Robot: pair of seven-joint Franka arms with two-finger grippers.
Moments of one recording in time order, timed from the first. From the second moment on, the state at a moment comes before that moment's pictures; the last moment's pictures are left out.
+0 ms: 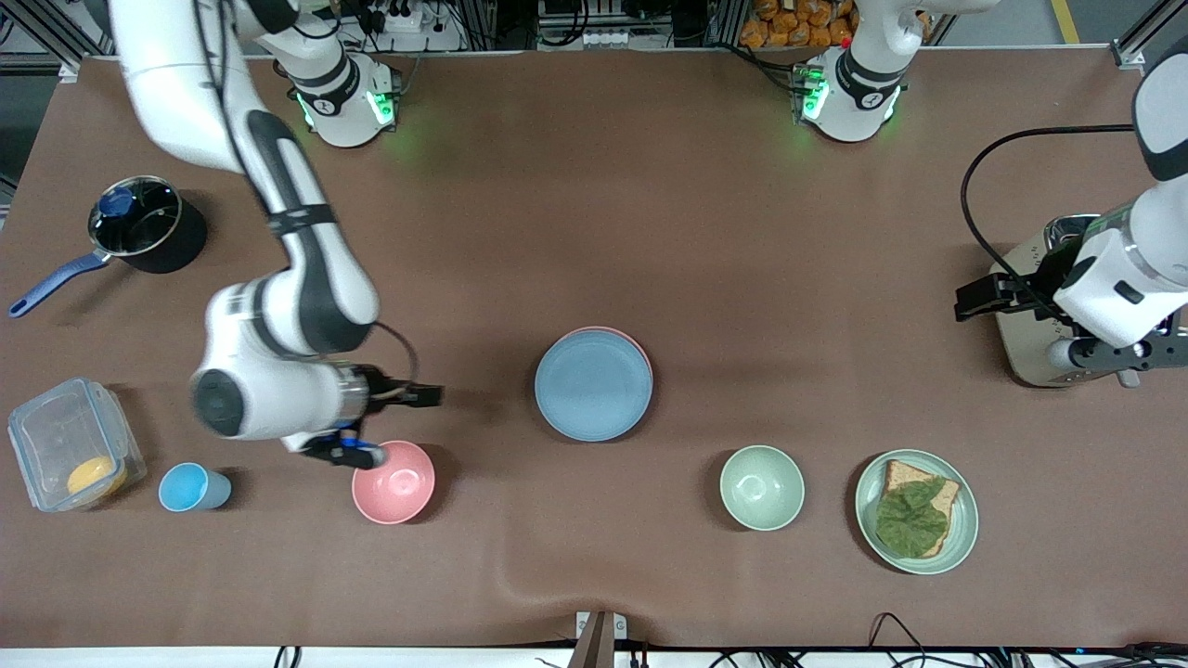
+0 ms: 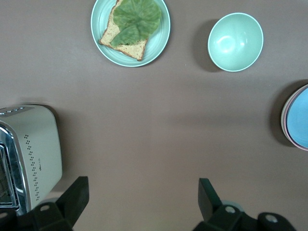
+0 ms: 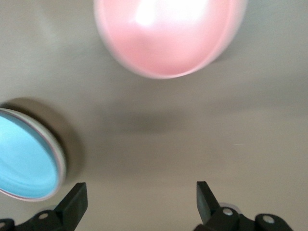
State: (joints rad) left arm -0.20 0.26 0.13 -1.35 -0.07 1.53 -0.10; right arm 0.21 0.65 -0.05 -1.37 0.33 1.76 0.22
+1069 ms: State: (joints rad) left arm -0.05 -0.06 0.03 -1.72 -0.04 1.70 -0.04; right arm 0.05 0.17 -0.08 -1.42 -0.02 1.51 0.05
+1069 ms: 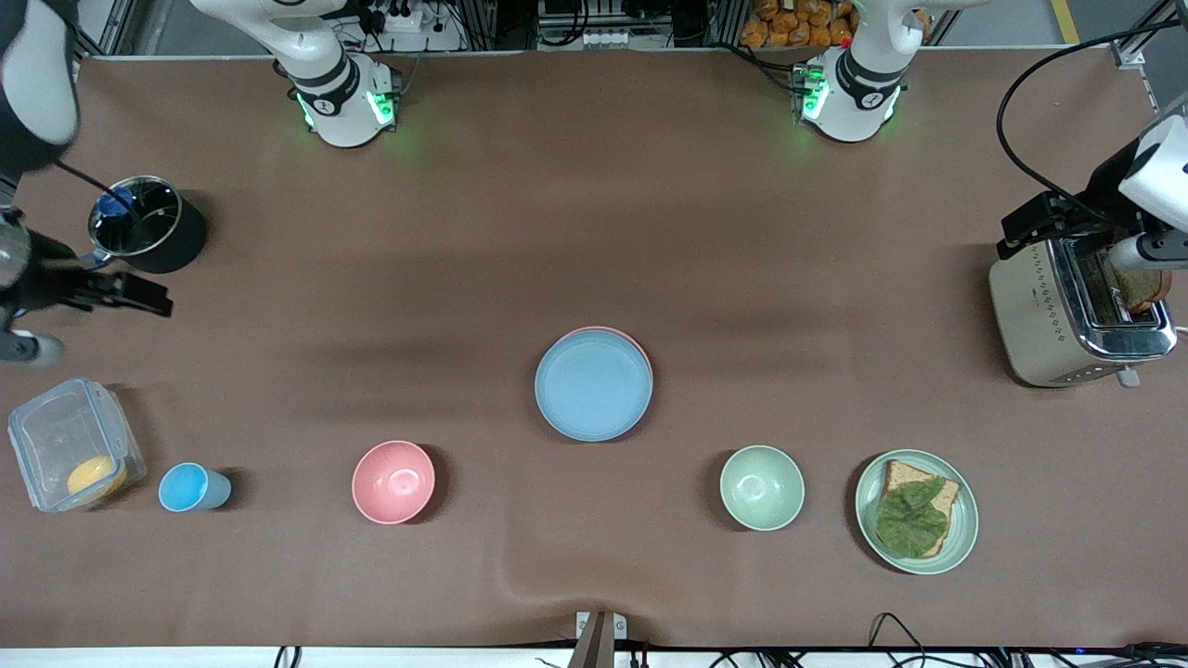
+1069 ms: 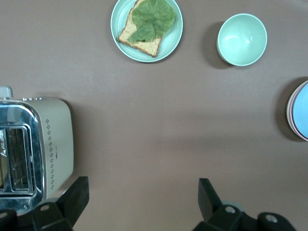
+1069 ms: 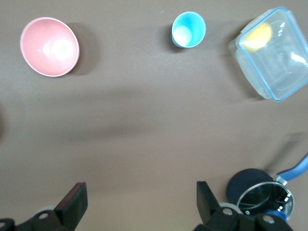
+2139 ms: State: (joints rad) left arm -0.04 -0.02 0.03 -1.69 -0.04 1.69 -0.03; right arm 0.05 0.12 -0.07 -1.46 -0.02 1.47 0.05
